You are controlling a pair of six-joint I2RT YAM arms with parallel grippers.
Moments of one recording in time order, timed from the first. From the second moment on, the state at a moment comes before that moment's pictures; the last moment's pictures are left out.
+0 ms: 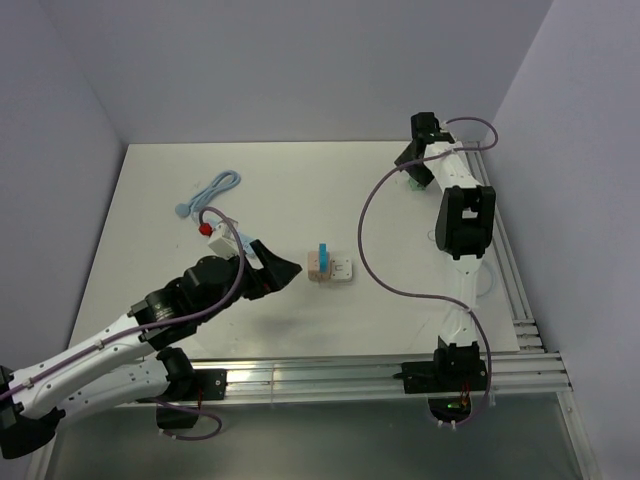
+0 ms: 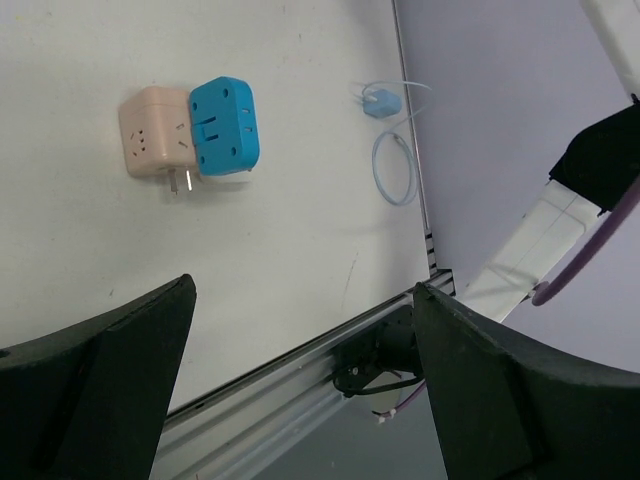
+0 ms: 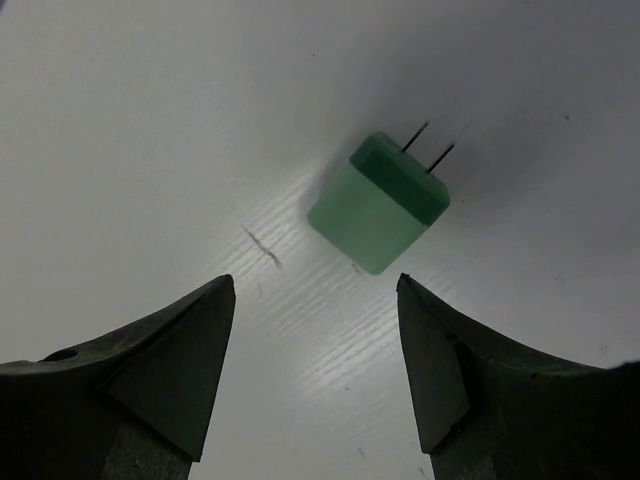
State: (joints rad) left arm -0.98 0.74 0.68 -0.29 -0.25 -1.06; right arm 0.04 2.35 2.10 -0.76 0.24 0.77
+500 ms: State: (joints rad) left arm -0.98 0.83 0.73 -0.25 -0.26 -1.01; right arm 0.01 2.46 2.18 -0.78 0.25 0.85
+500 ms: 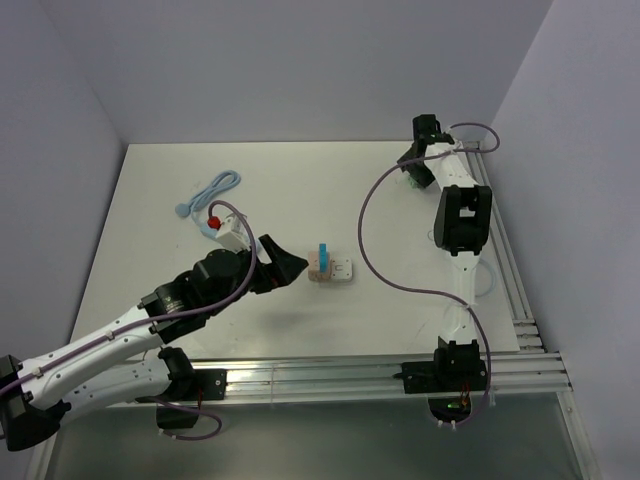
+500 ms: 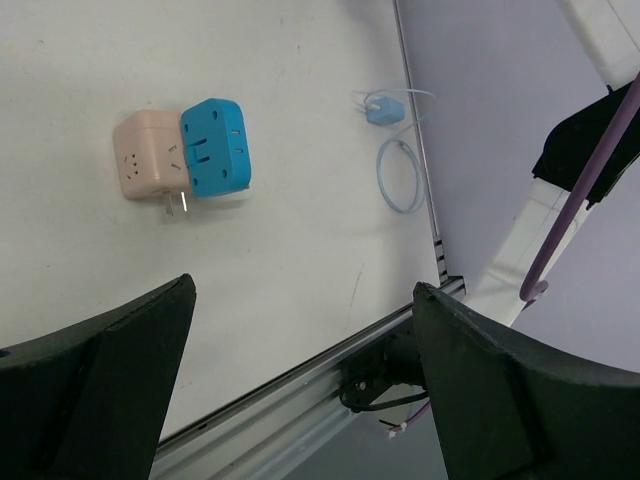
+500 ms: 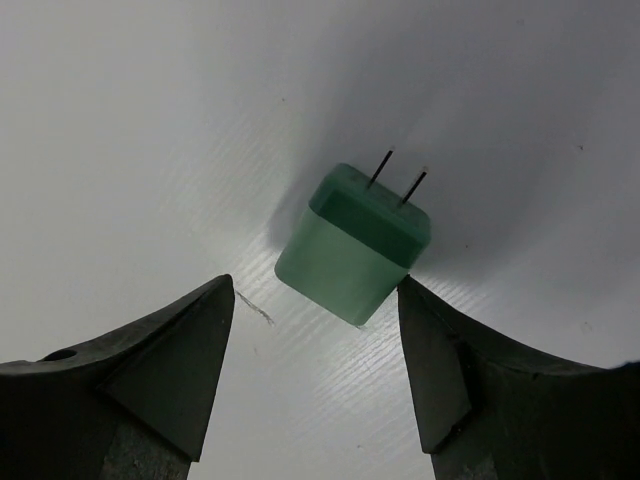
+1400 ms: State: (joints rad) left arm -0.98 0.81 0.73 -0.23 -0.25 -1.00; right arm -0.05 2.47 2.17 -0.78 0.18 0.91
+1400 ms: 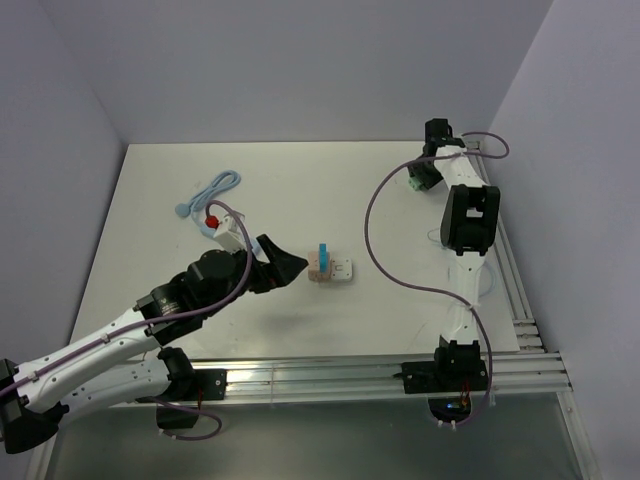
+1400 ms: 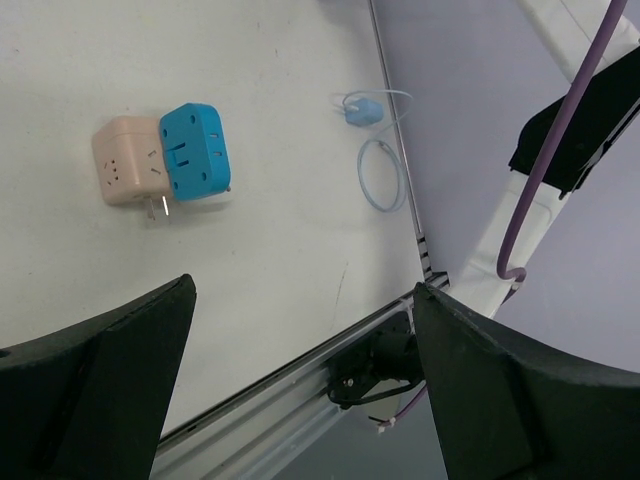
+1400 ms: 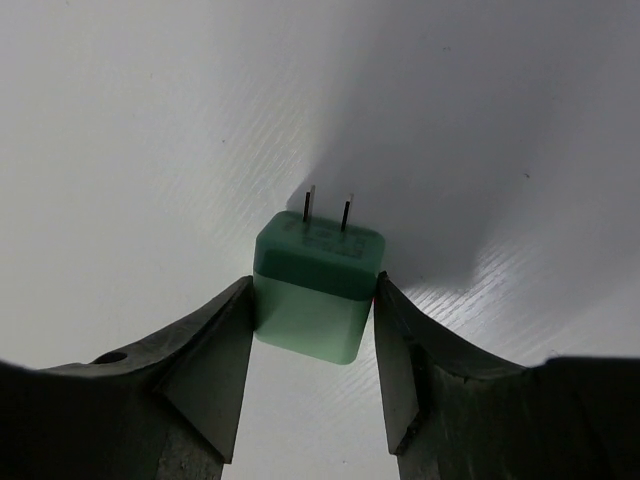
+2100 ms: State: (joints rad) left arm -0.98 0.67 0.77 -0.39 -0.34 -1.00; right arm 0.18 1.68 1.33 -0.37 -0.08 0.86
